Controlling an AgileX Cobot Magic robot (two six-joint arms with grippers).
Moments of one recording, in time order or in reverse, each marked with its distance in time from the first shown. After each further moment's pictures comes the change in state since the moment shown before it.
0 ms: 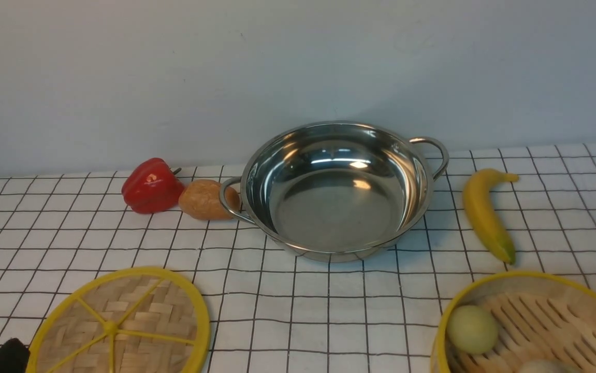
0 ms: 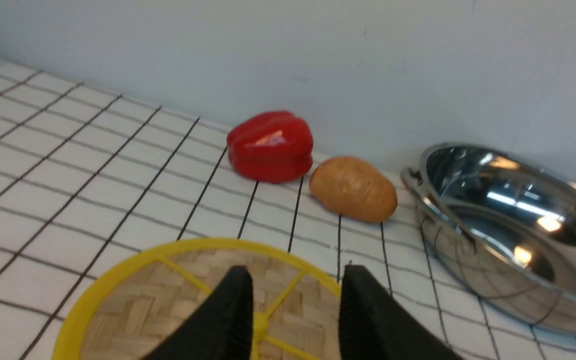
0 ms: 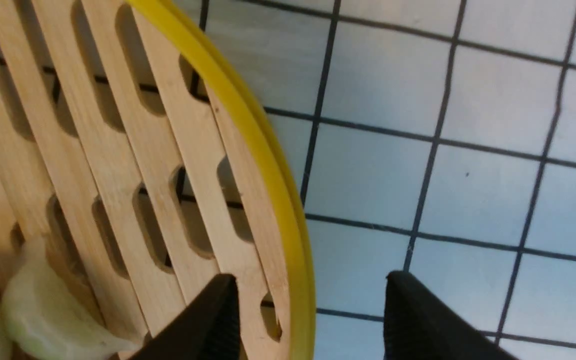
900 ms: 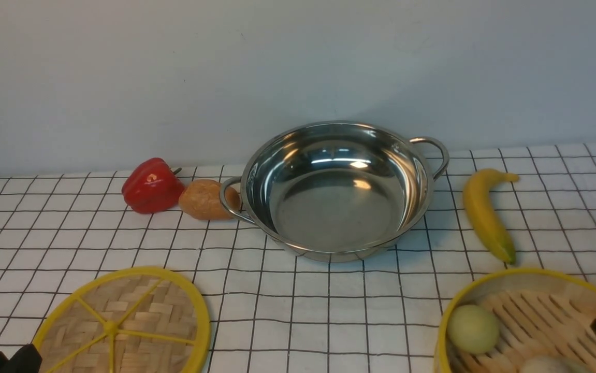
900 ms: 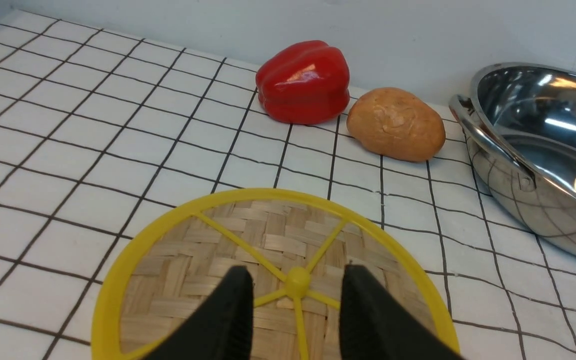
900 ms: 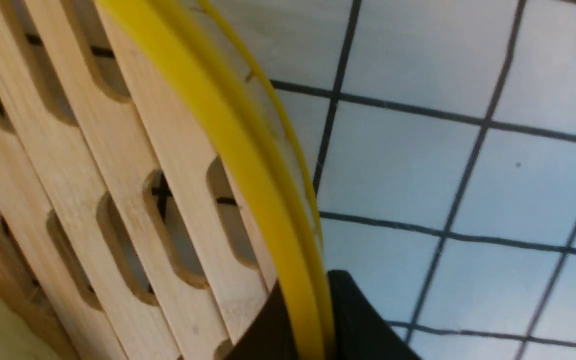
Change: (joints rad) right arm 0.001 0.148 -0.084 -0.004 0.090 0.006; left arm 0.000 0.139 0.000 0.004 -0.045 0.089
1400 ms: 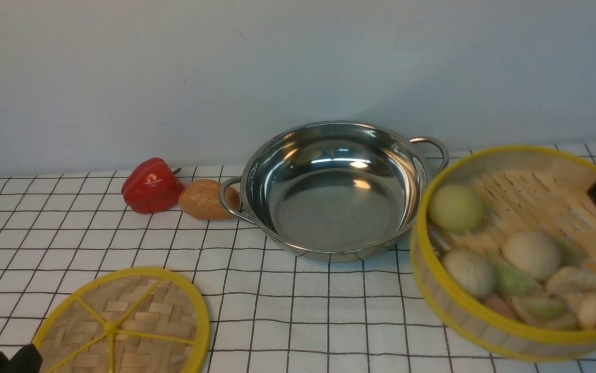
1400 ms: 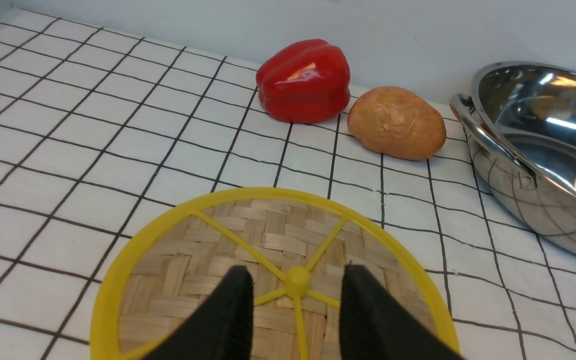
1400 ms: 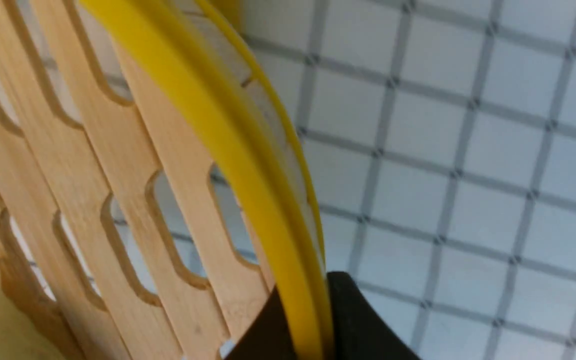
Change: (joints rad) right arm 0.000 0.013 -0.518 0.205 0.279 -0.167; left arm 0.000 0.000 0.000 0.000 0.002 0.000
